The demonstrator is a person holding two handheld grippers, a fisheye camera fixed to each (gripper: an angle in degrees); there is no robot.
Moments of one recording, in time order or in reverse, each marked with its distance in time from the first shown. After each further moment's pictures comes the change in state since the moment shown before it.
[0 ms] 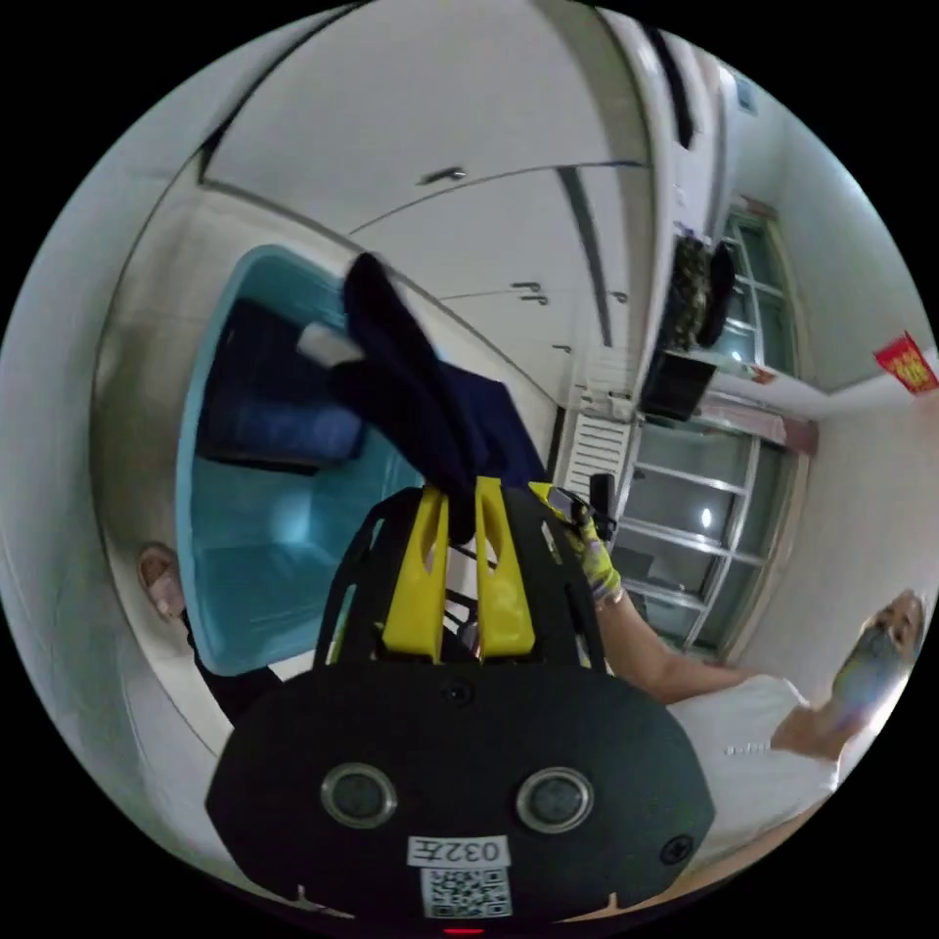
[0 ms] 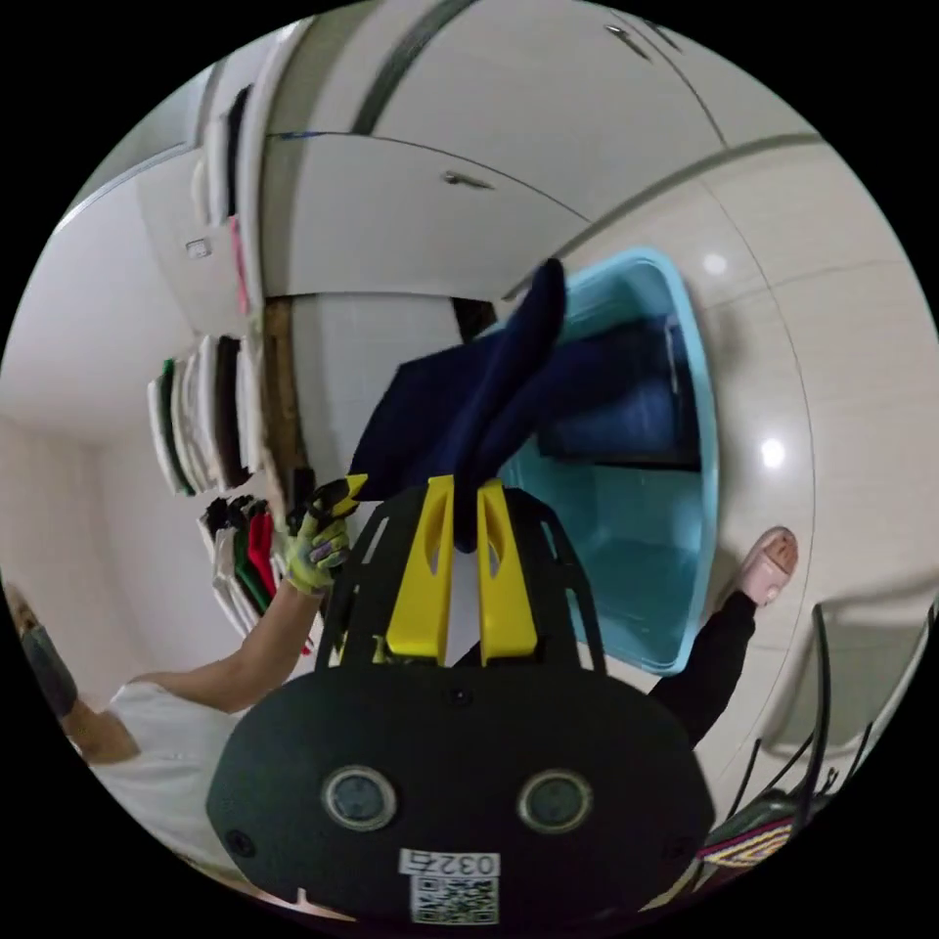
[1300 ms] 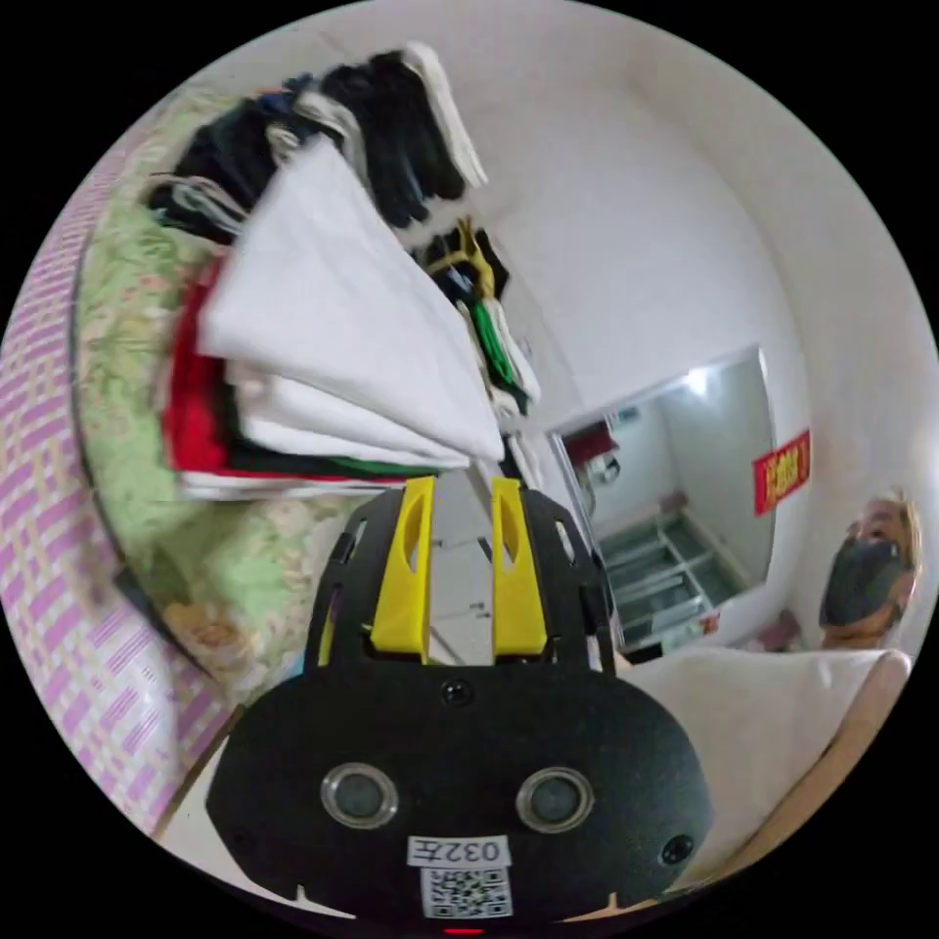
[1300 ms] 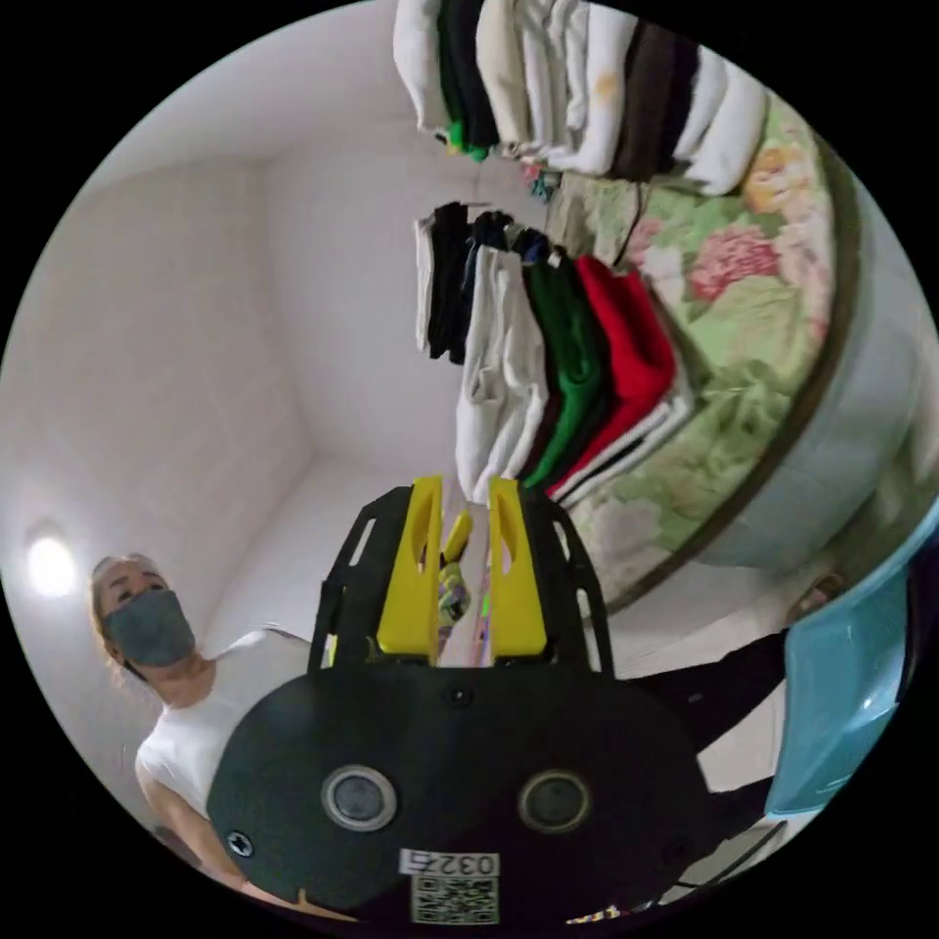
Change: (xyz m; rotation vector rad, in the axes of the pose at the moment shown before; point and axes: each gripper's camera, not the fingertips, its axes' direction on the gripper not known) left arm -0.032 0.607 -0.206 1.298 0.038 -0.045; right arm -0.384 0.188 0.258 -0.773 -0.495 -0.588
